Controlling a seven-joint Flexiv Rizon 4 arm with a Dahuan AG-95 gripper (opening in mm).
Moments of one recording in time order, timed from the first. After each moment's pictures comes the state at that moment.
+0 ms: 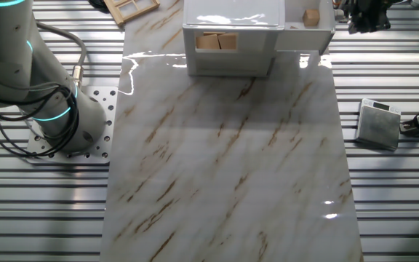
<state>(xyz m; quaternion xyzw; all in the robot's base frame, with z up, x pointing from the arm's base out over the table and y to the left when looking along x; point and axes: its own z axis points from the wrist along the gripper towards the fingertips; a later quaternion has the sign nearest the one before) 0.684 0.147 0.199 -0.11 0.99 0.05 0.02</state>
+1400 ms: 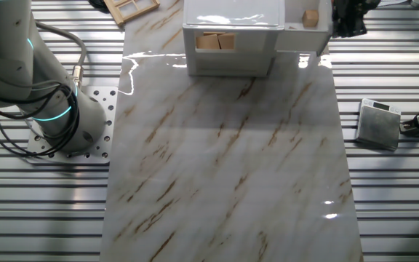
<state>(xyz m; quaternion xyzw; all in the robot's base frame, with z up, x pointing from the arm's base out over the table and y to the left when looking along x) 0.651 0.164 0.163 -0.10 0.99 0.05 0.02</state>
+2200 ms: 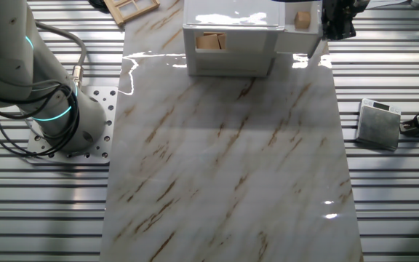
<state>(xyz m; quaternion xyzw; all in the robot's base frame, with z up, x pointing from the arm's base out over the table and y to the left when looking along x) 0.636 0.161 0.160 -0.11 0.99 0.05 0.02</state>
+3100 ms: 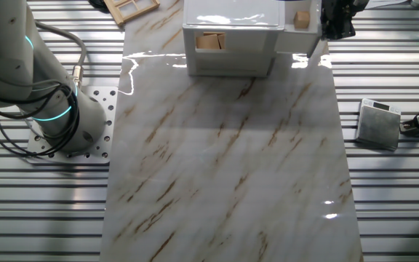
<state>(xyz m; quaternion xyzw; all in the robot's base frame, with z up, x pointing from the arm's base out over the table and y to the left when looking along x) 0.634 0.160 0.161 -0.11 0.99 0.05 0.02</state>
